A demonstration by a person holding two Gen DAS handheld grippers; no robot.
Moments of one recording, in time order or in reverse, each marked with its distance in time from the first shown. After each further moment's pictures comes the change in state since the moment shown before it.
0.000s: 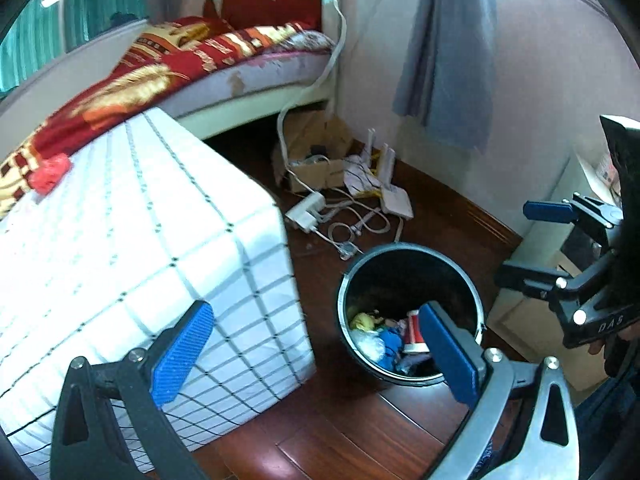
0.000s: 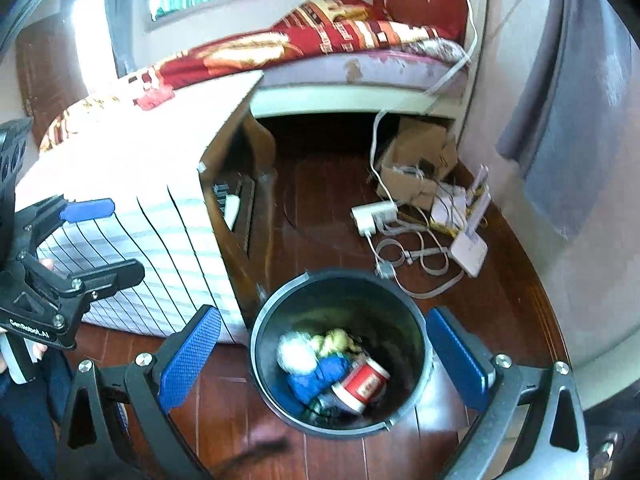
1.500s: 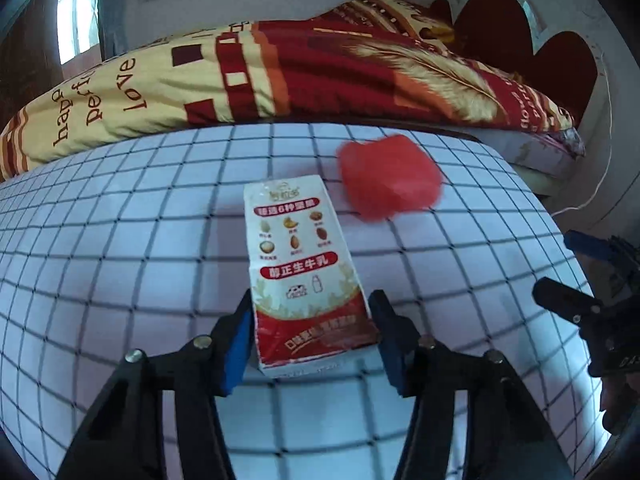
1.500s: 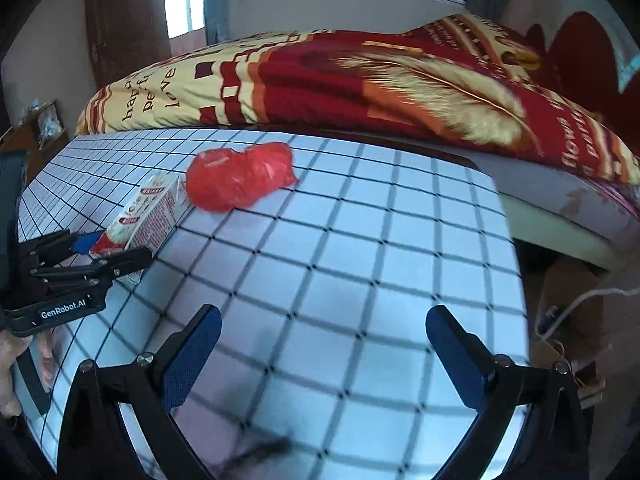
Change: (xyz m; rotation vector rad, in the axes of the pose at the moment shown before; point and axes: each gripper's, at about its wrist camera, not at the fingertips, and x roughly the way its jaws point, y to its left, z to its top) left arm 0.057 0.412 0.049 -0.495 0.023 0.335; right arm 0.269 0.291 0.321 -0.303 0.031 0.244
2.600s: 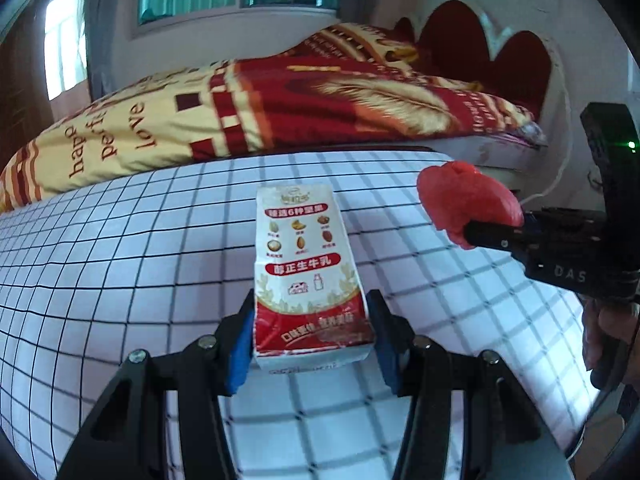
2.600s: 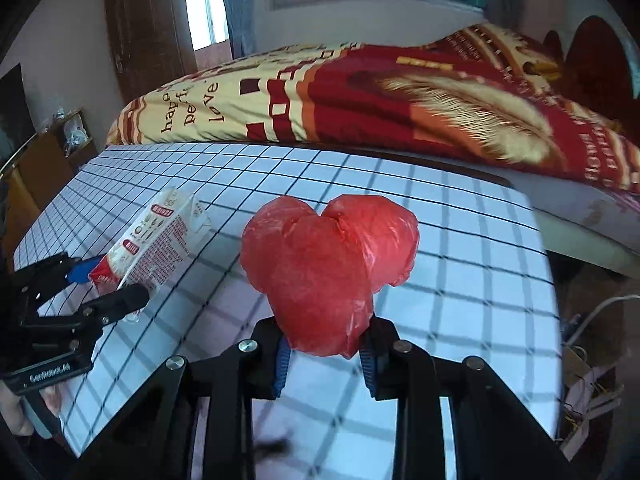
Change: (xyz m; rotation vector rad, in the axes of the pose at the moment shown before) left arm -0.077 -0.011 -0.034 0.110 -0.113 -0.057; right arm -0.045 0.032 -0.008 0.005 -0.055 0.089
